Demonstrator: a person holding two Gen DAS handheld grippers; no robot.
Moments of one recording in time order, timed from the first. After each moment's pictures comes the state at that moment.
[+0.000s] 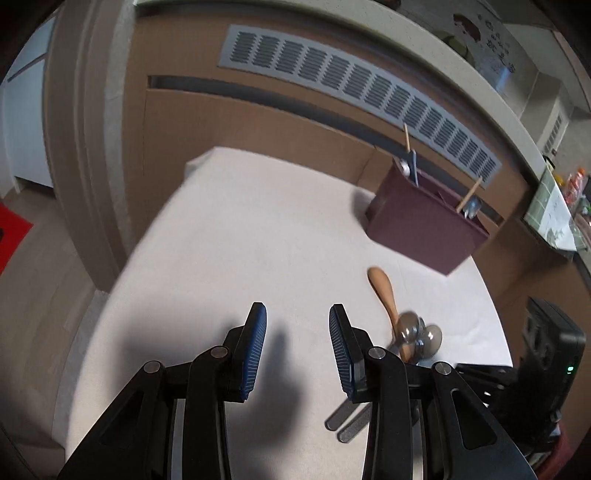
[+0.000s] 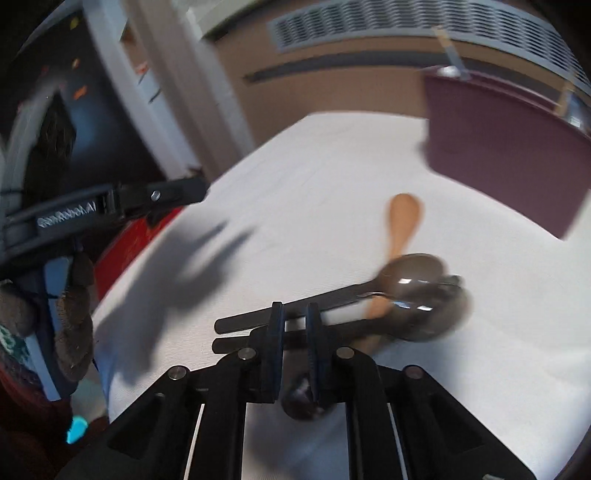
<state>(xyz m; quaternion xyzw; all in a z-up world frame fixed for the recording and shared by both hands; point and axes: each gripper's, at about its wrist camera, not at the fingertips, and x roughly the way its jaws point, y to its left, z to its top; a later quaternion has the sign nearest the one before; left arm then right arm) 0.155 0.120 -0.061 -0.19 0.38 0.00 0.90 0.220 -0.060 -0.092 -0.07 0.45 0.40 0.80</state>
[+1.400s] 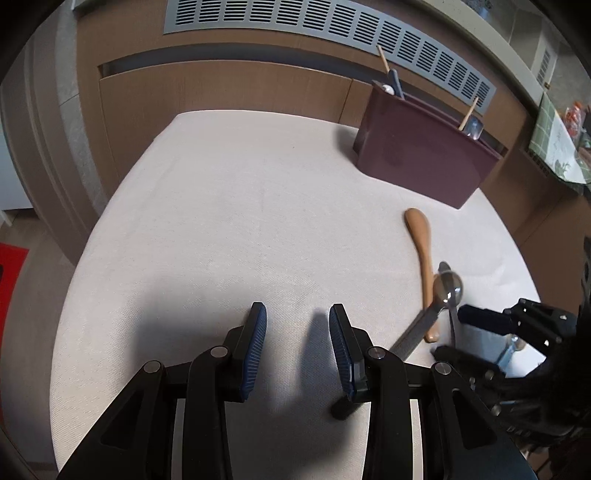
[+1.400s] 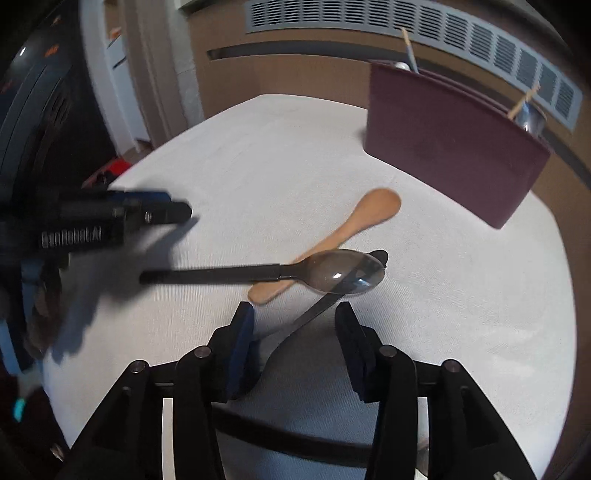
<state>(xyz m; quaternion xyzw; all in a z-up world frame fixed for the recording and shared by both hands) 0.185 0.078 -0.097 -0.11 0.44 -0.03 0.89 0.211 -0.078 -0.098 -0.17 0.43 0.31 0.83</state>
